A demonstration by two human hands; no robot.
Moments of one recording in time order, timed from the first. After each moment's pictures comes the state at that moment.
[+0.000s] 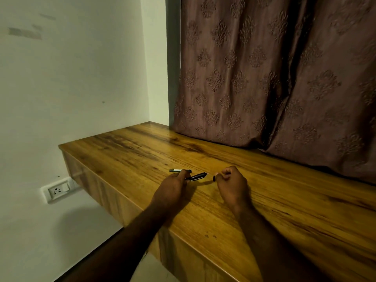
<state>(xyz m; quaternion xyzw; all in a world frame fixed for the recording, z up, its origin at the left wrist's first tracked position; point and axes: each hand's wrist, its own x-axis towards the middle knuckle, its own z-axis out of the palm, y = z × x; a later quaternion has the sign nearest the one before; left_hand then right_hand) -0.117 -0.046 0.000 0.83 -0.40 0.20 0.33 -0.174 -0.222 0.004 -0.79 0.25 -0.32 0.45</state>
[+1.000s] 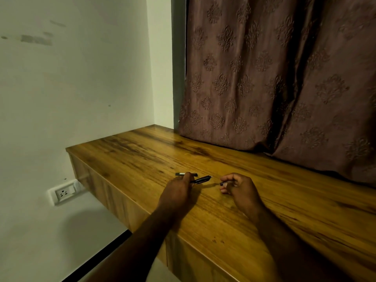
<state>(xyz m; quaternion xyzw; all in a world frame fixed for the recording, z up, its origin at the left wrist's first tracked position) -0.113 -0.049 -0.001 0.84 -0.38 0.24 0.32 -0.177 -0.236 0.004 -0.75 0.13 -0.24 0.60</state>
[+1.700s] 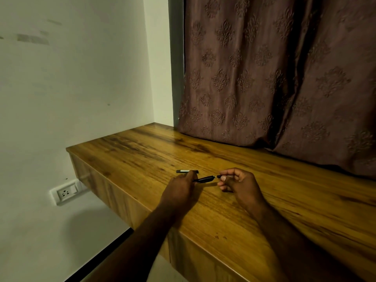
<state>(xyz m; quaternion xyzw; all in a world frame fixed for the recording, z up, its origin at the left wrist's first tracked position) -0.112 -0.048 -0.002 0.83 -0.41 0.23 0.31 -0.185 -0.228 0.011 -0.71 0.09 -0.23 0.66</state>
